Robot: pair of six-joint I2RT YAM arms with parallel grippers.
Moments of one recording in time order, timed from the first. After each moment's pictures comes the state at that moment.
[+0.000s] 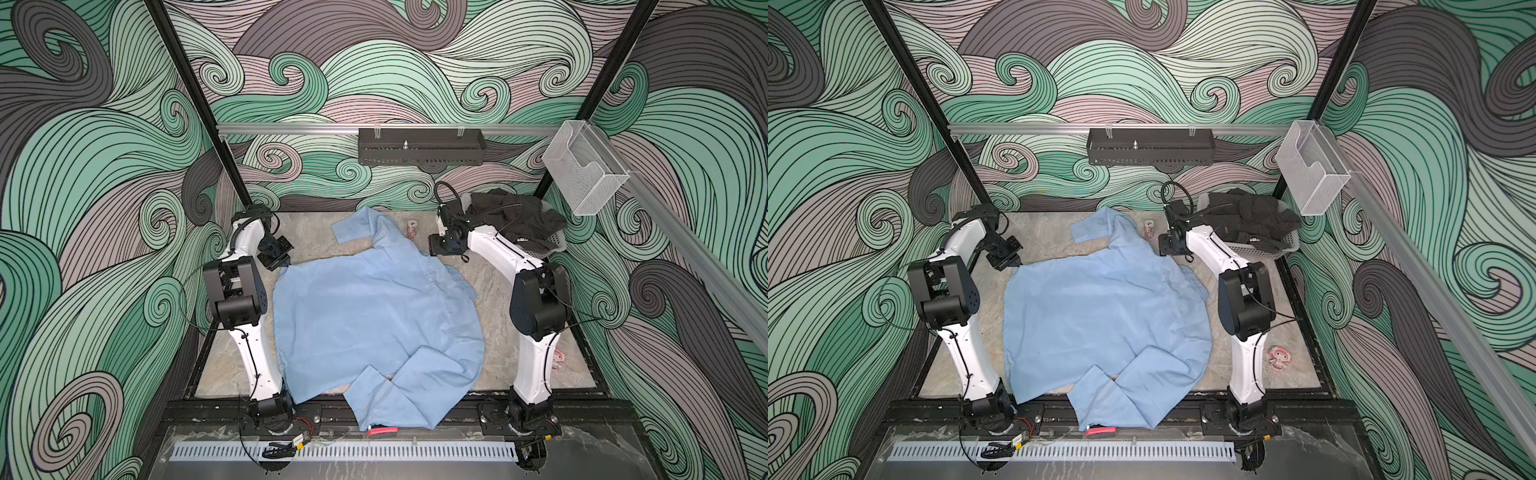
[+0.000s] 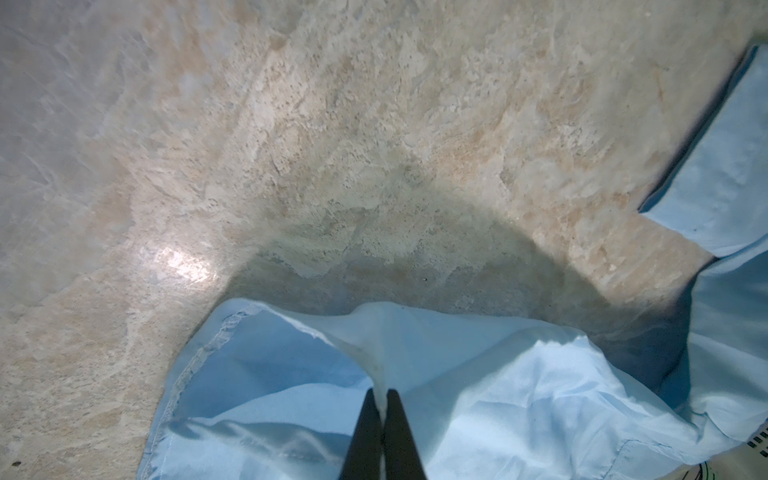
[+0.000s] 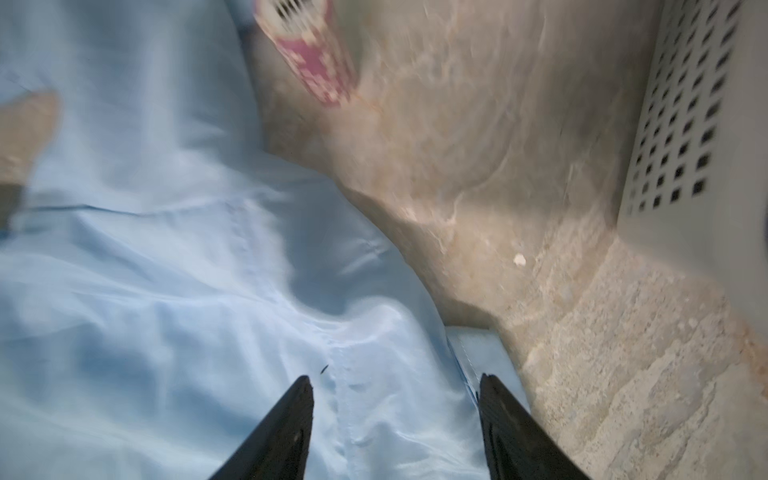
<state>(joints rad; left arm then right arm) 0.22 2.11 1.83 -1.18 0.22 -0.53 0.34 2.03 1.67 -0.77 0.04 0.21</state>
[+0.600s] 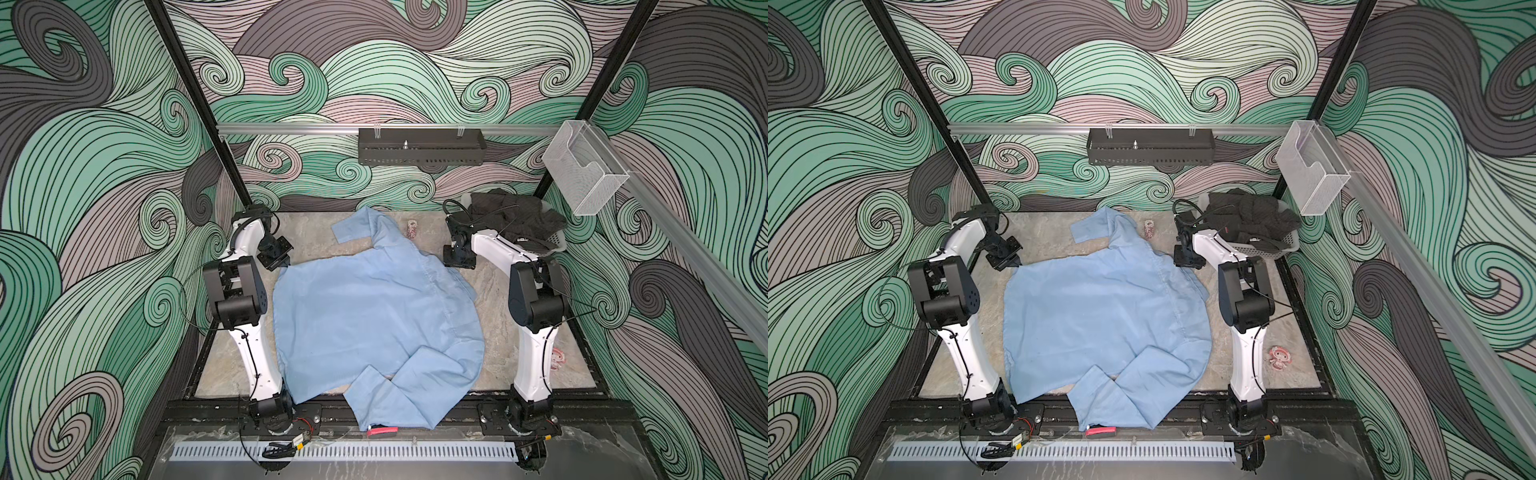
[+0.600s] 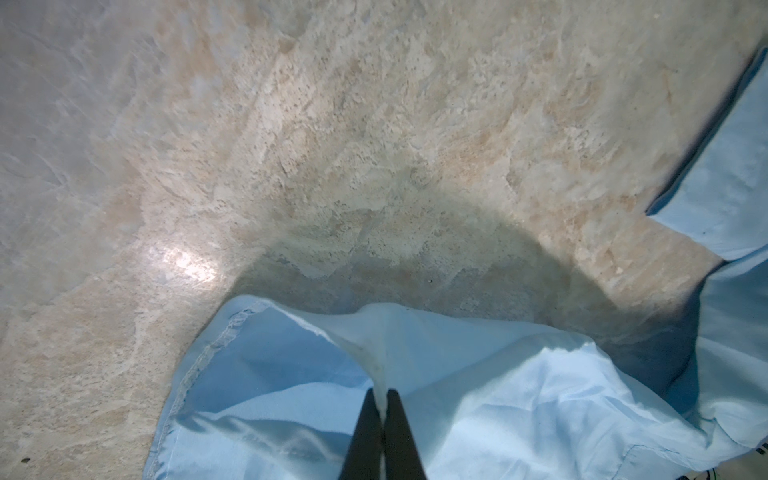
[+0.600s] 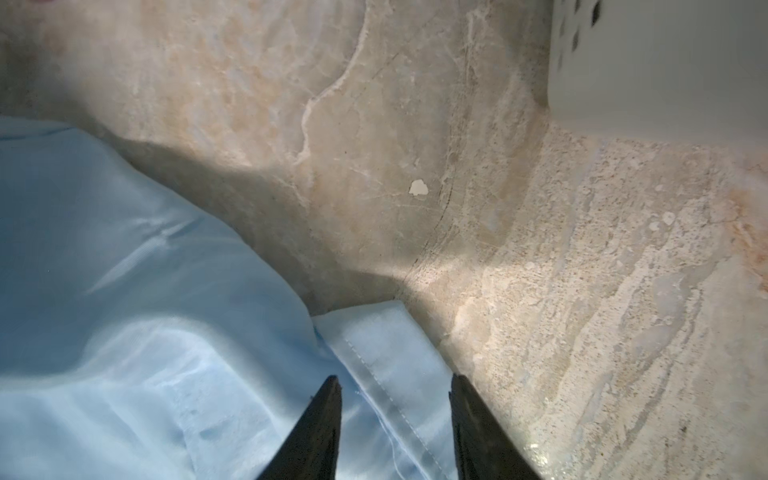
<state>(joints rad) 0.22 2.11 1.83 -1.18 0.21 -0.53 0.27 2.12 1.67 -0.83 0.12 0.32</state>
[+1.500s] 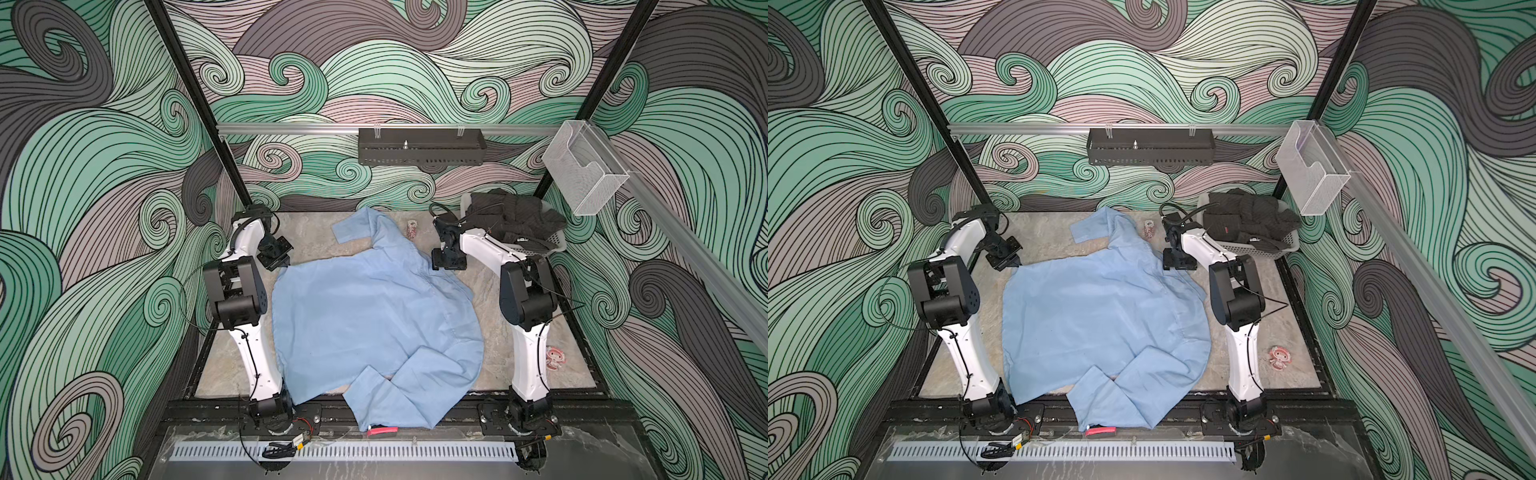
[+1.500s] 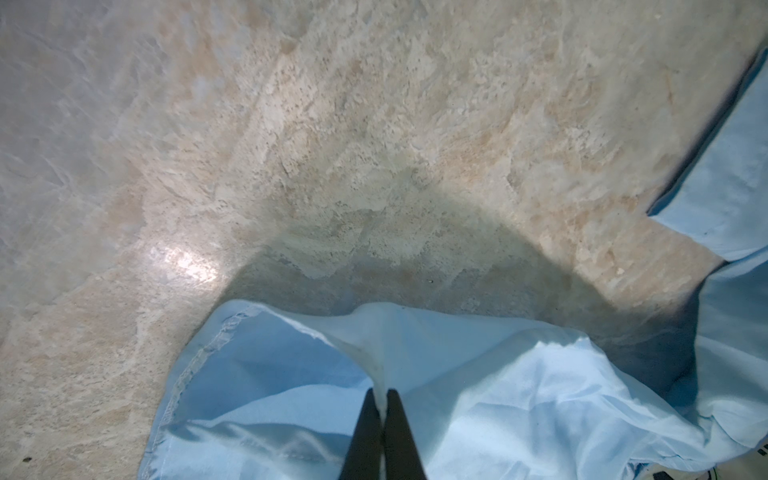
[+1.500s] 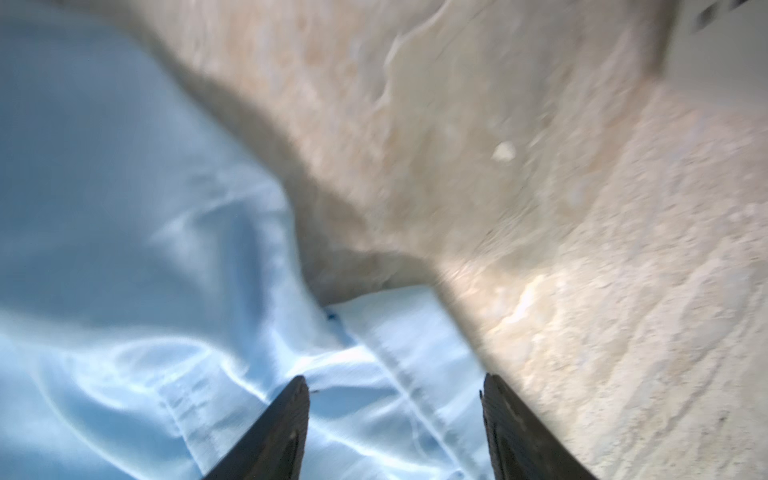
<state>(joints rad) 0.22 2.11 1.83 -1.18 0.21 -0.53 0.33 2.15 1.74 -0.91 0.12 0.30</state>
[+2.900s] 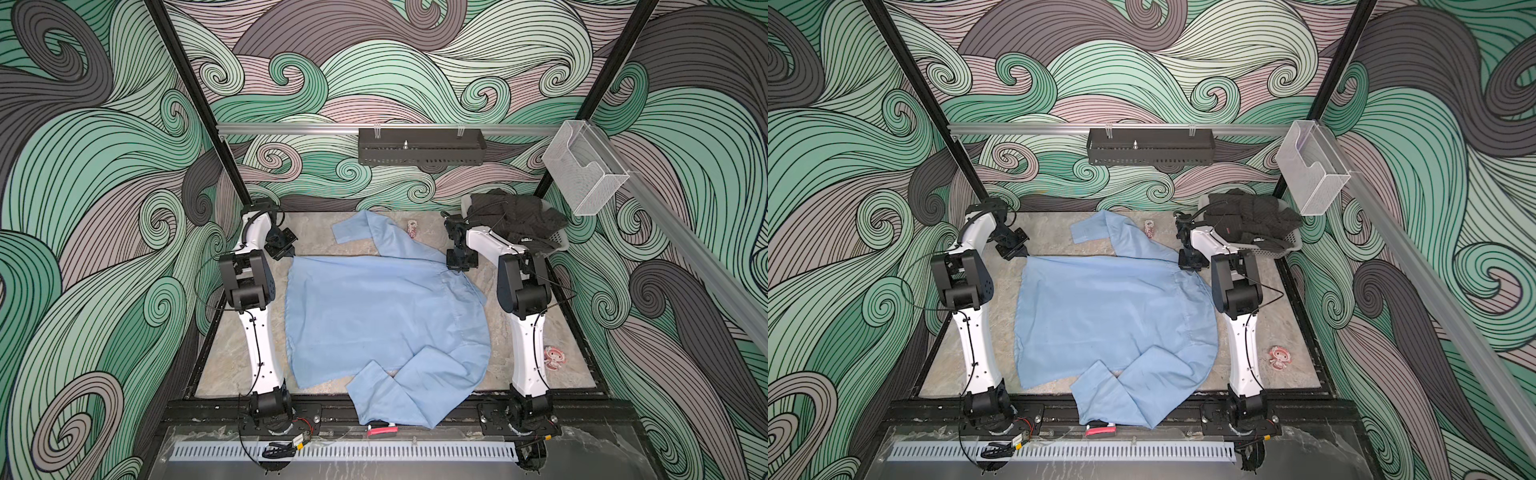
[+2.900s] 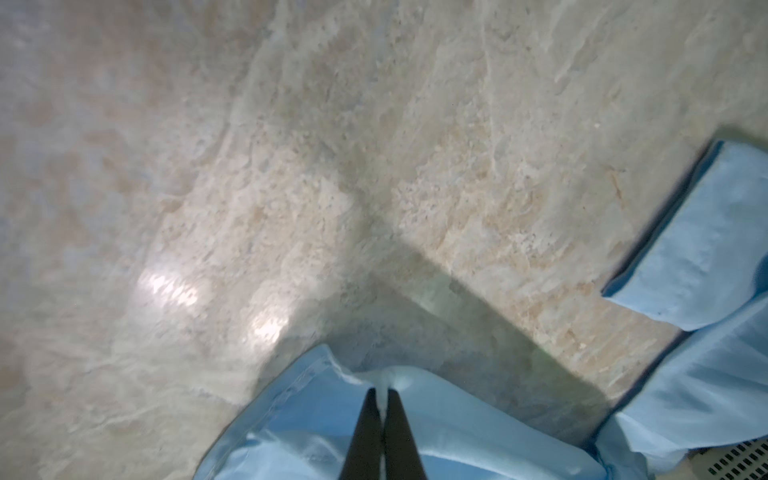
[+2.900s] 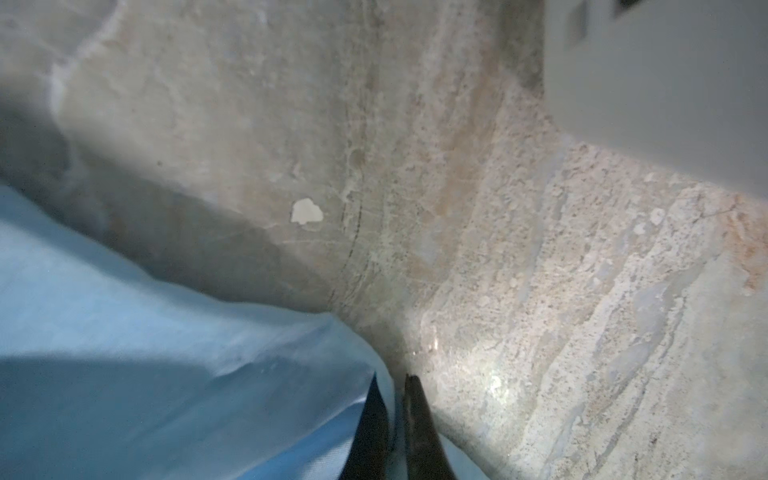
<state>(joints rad) 0.20 2.42 2.23 -1.25 0.23 -0.53 0.23 2.29 1.82 -0.98 0.22 0.35</state>
